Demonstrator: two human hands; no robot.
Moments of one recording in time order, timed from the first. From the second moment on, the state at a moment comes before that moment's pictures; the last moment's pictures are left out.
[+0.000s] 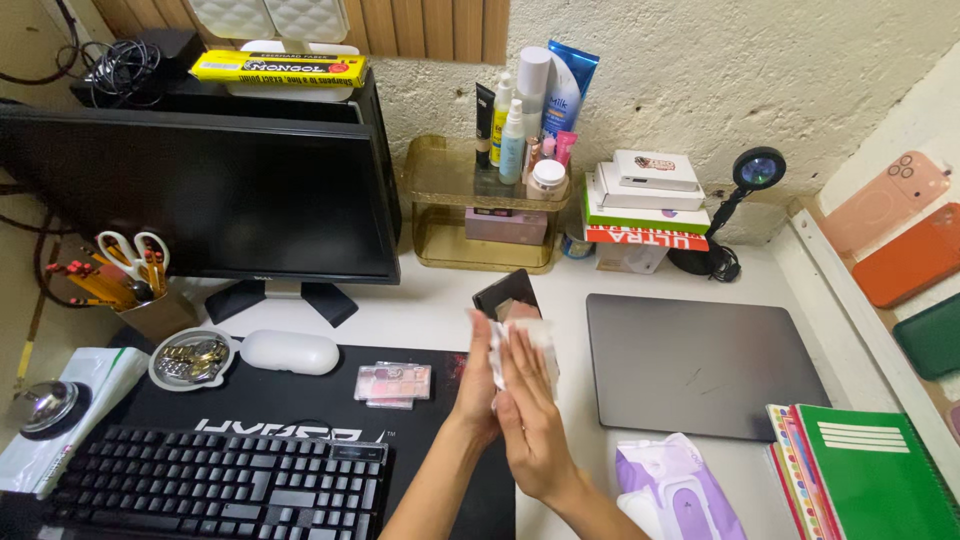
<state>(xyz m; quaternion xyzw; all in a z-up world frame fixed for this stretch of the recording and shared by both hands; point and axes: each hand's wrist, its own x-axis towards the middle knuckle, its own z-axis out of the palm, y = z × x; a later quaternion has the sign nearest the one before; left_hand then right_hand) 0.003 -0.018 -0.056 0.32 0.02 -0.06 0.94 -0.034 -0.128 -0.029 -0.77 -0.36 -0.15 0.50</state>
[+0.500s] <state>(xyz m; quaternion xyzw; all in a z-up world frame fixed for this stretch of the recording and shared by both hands) -0.015 -0.020 -0.048 0.38 -0.02 -0.04 0.92 0.020 -0.121 -0.014 -0.84 -0.36 -0.15 0.39</state>
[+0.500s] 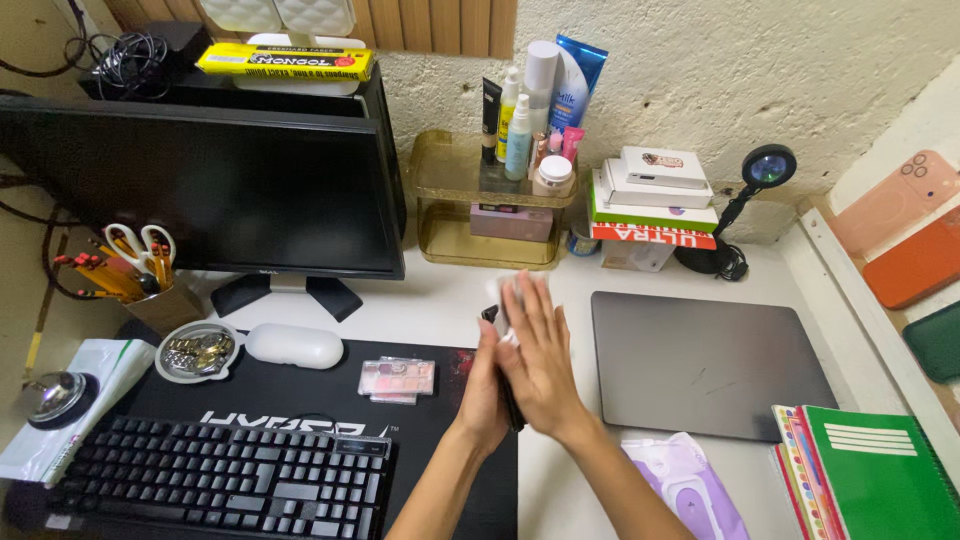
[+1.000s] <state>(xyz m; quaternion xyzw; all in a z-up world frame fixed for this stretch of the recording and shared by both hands) 0.010 0.023 -0.126 0.51 0.20 0.00 0.84 0.098 -0.154 -0.175 -0.75 -0.07 0.04 0.66</state>
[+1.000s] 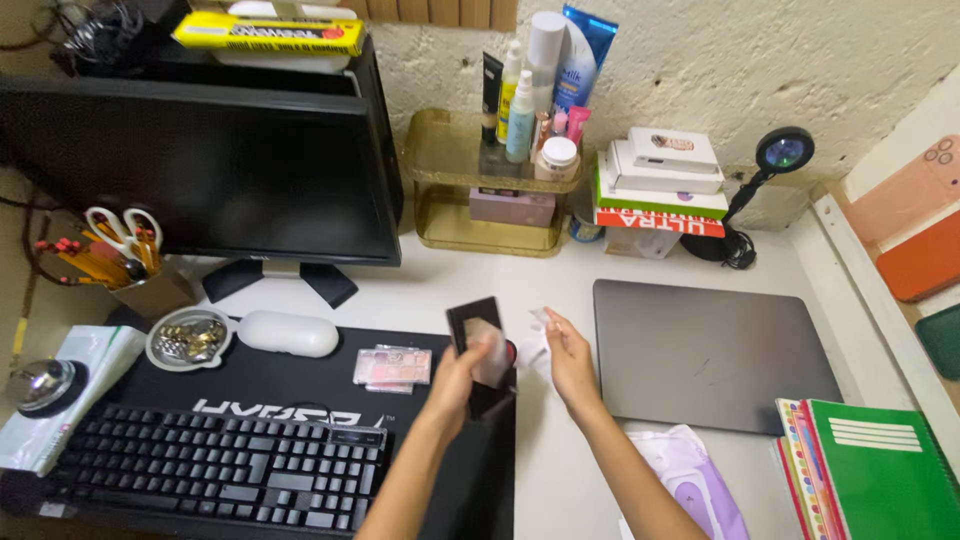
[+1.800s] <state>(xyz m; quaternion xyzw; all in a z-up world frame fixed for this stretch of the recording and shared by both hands) 0.055 0.019 -0.133 0.90 0.09 0.14 0.40 0.112 -0.156 -0.173 -0.76 -0.06 0.21 0.61</state>
